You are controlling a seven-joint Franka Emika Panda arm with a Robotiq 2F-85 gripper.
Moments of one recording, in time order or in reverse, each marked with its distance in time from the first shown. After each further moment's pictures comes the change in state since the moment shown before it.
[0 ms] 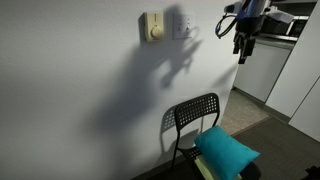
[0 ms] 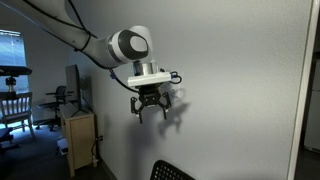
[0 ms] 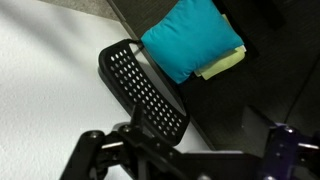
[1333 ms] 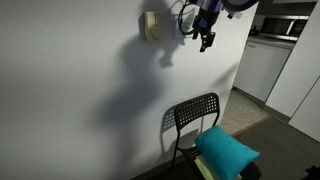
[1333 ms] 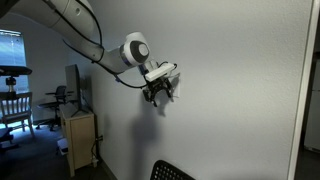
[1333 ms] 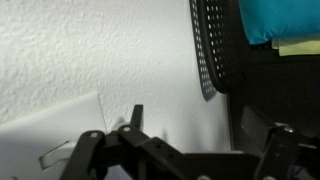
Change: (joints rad) arm 0.065 0.284 0.071 0.362 -0.199 0.209 -0.200
